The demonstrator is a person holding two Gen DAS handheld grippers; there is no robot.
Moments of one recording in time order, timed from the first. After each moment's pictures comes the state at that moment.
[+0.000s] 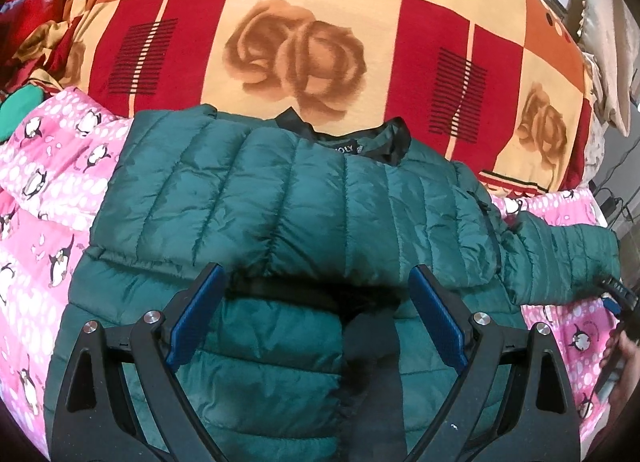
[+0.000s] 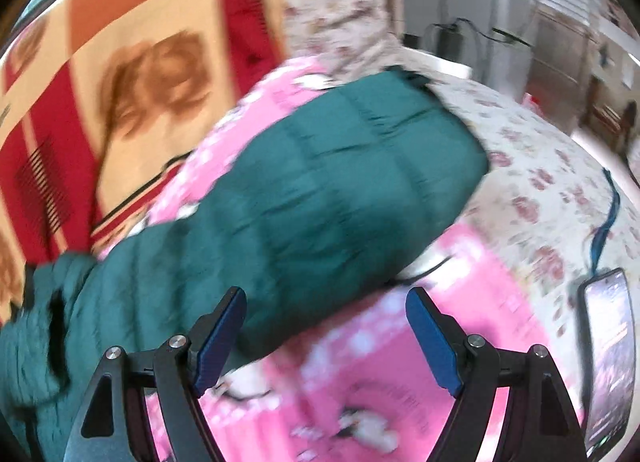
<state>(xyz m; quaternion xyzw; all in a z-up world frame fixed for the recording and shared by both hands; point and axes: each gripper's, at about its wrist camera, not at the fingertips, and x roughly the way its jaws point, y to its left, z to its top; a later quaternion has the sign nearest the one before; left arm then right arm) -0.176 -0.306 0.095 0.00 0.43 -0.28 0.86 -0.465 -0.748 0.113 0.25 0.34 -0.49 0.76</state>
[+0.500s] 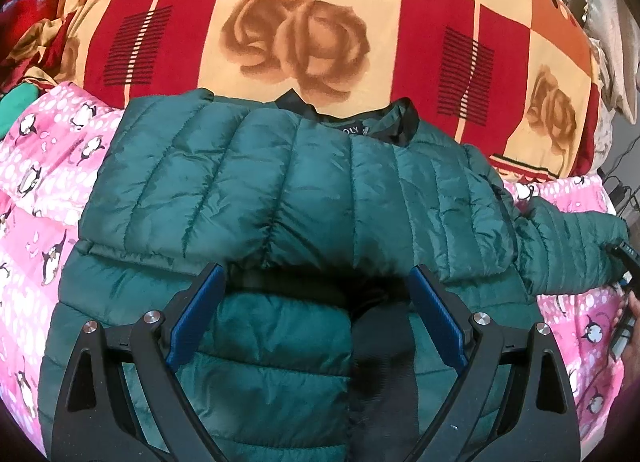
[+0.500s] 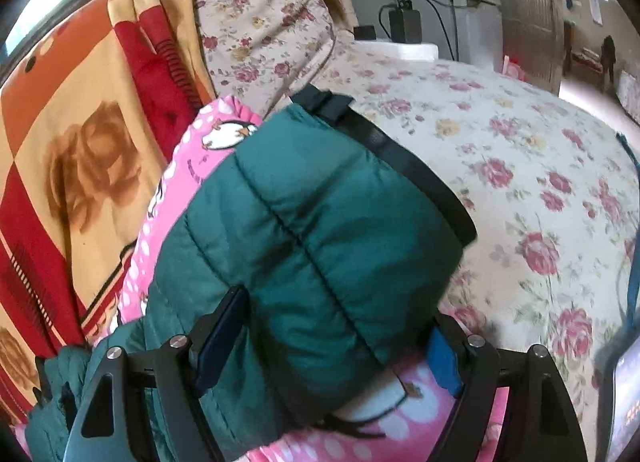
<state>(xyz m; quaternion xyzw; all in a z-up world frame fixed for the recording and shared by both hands) -0.172 -0.314 0.078 0.02 0.45 -0.27 0.85 -0.484 -0.826 0.109 0.32 0.27 -0.50 0.76</state>
